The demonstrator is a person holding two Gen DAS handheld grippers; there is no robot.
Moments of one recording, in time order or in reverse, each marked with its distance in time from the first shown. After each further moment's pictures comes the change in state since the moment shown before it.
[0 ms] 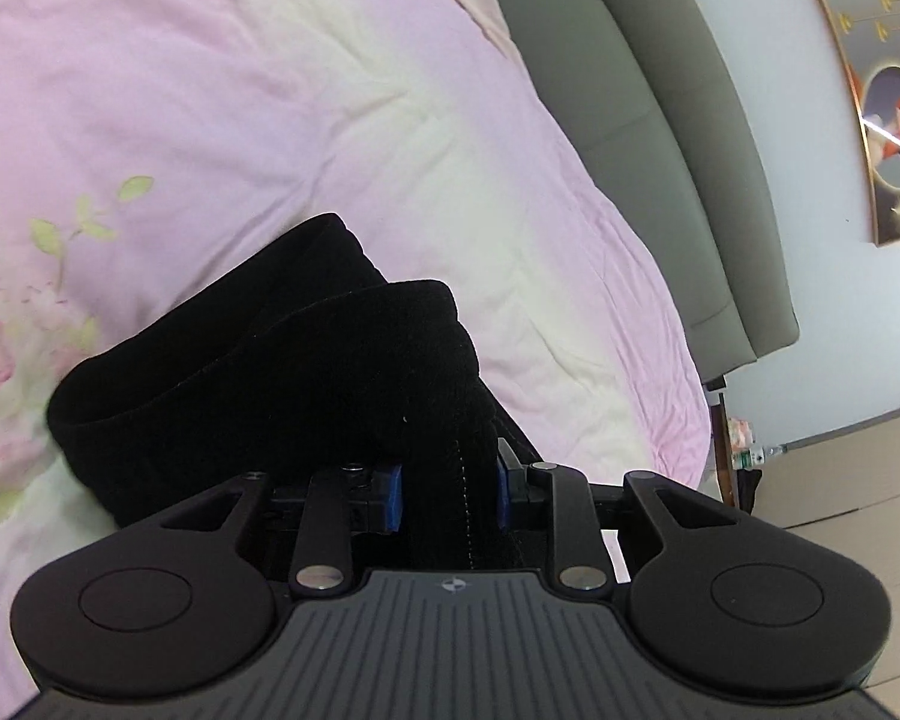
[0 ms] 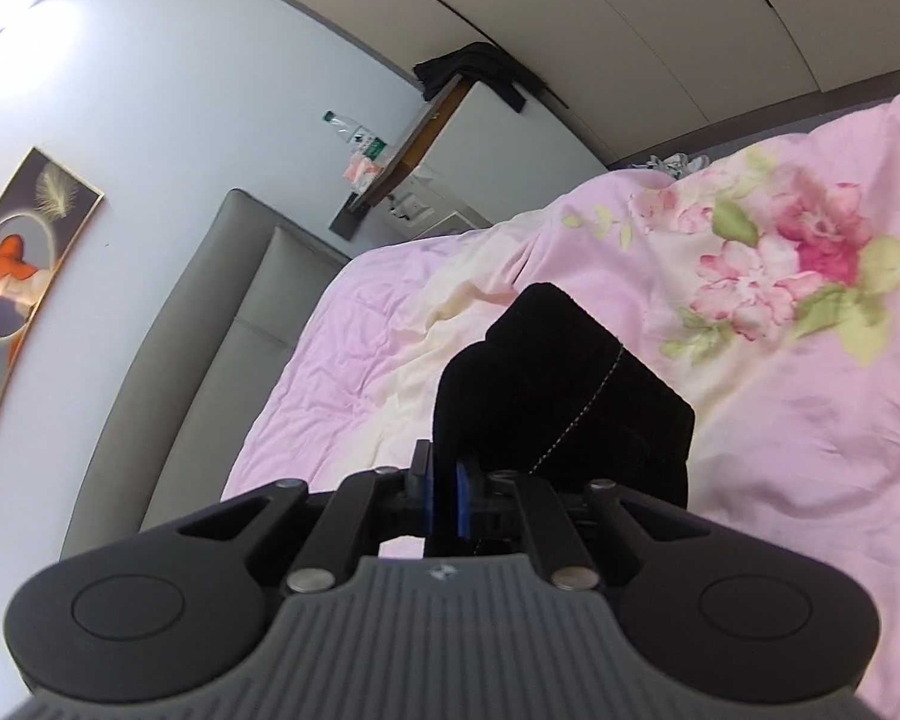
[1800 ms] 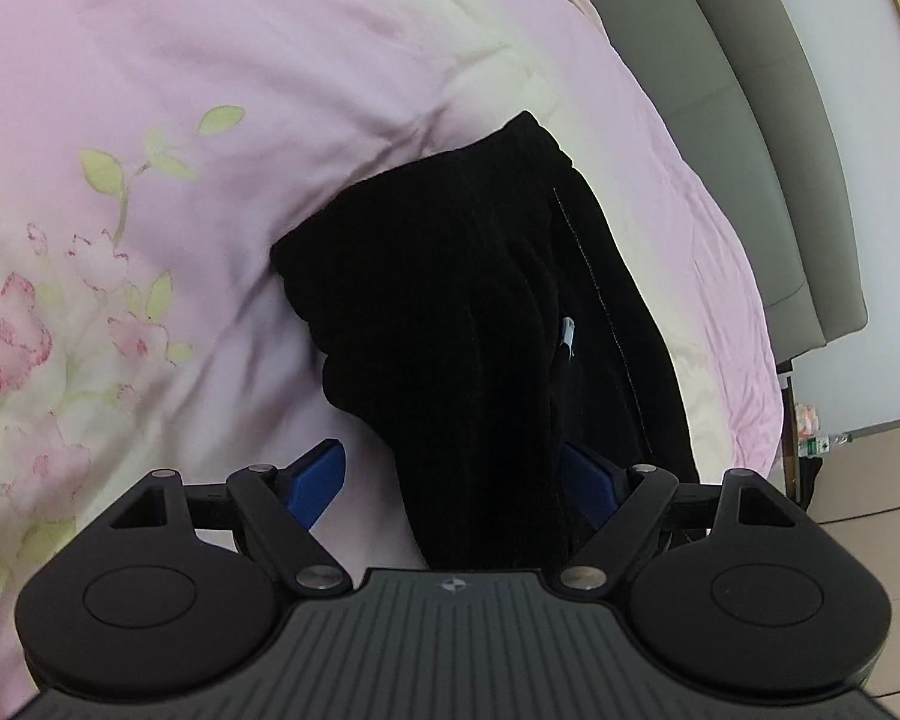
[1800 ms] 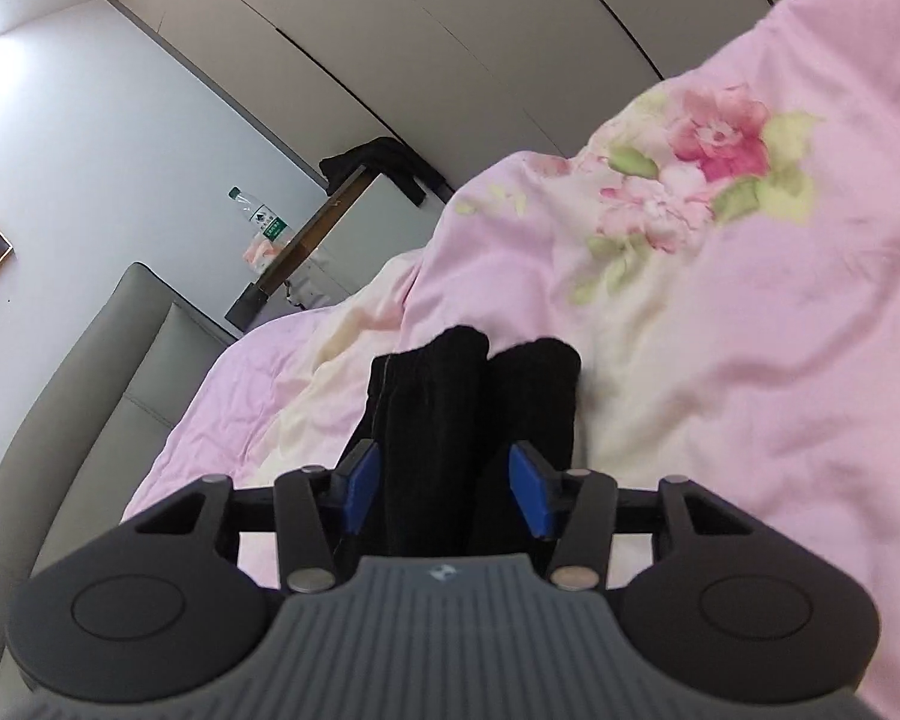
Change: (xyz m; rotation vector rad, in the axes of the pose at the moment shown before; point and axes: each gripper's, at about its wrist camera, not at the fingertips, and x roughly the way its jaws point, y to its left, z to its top) left arm 0.027 0.052 -0.013 0.008 0.056 0.125; right arm 0.071 -0.024 -0.101 -0.008 -0.283 -0.212
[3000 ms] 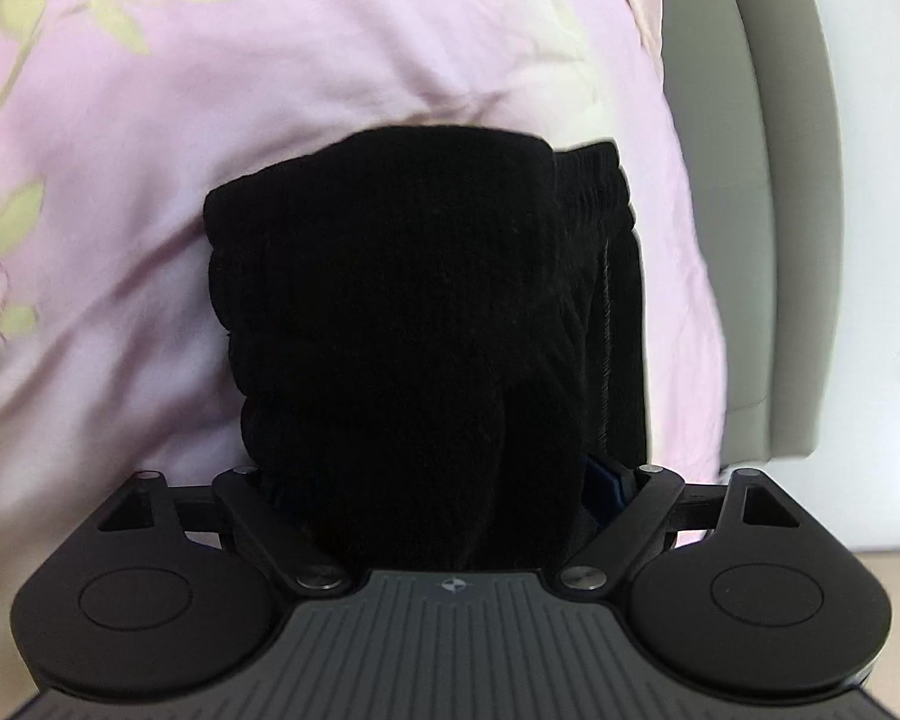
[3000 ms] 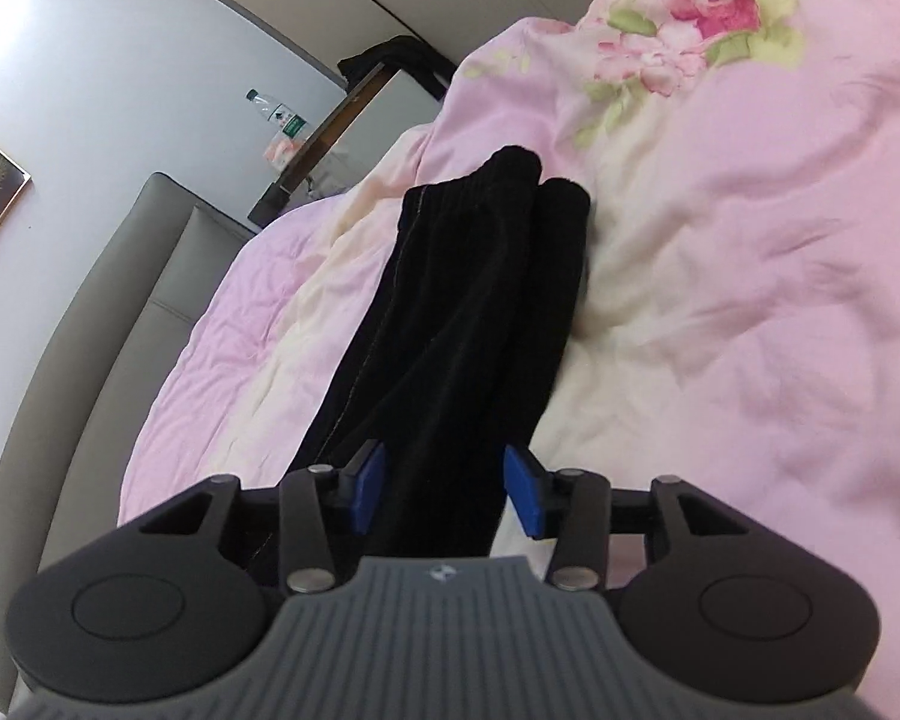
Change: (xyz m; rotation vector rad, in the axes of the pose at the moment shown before) left arm 0.051 0.036 0.005 -0.332 -0.054 -0.190; right arm -0.022 -0.011 -0.046 0.000 0.217 0.071
